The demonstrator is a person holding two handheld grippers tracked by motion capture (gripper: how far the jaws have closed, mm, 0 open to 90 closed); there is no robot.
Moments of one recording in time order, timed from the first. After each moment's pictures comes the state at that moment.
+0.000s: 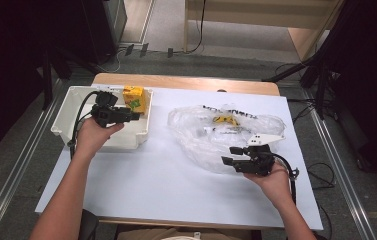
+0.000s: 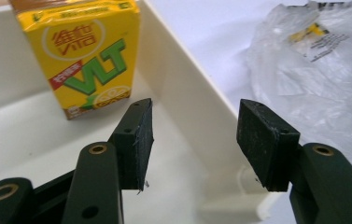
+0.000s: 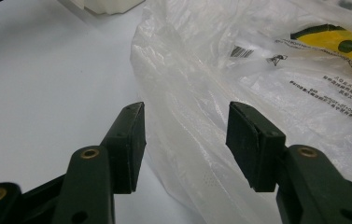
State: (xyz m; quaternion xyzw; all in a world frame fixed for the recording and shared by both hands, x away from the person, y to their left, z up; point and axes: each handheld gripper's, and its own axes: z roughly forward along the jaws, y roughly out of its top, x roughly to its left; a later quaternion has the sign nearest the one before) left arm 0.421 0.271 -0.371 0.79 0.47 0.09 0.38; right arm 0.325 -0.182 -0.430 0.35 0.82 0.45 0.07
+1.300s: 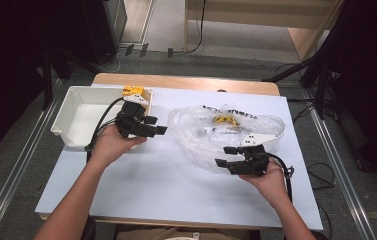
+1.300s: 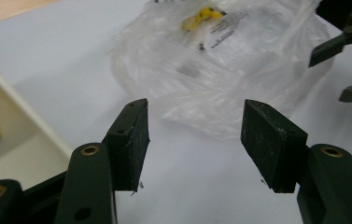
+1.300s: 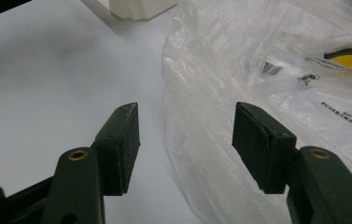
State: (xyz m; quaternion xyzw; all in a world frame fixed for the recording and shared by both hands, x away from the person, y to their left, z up) left arm 0.381 0.191 -0.351 0.85 0.36 0.04 0.39; right arm 0.322 -0.167 -0.423 0.31 0.83 0.46 0.05
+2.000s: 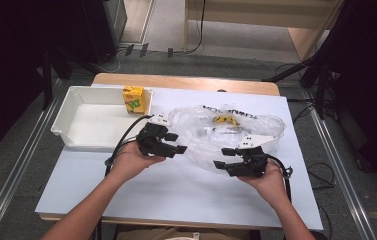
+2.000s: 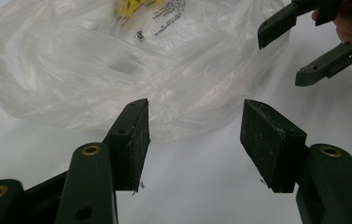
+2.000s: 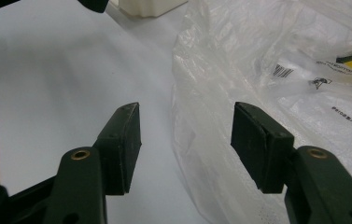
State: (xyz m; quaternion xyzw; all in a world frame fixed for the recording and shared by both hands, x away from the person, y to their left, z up) left arm 0.346 0.140 -0.379 0.87 0.30 0.04 0.39; right arm 0.319 -0.162 -0.423 0.30 0.84 0.46 0.05
